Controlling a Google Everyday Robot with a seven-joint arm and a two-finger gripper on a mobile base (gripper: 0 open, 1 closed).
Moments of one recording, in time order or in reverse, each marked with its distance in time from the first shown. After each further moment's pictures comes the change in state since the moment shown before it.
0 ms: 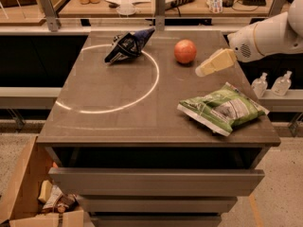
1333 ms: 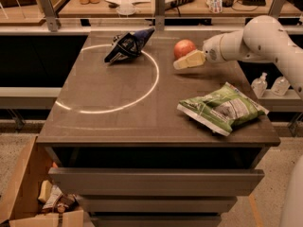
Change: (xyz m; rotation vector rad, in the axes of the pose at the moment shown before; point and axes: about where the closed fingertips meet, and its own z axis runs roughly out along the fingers) arm -0.011 -0.044 0.123 0.009 -0.126 0.099
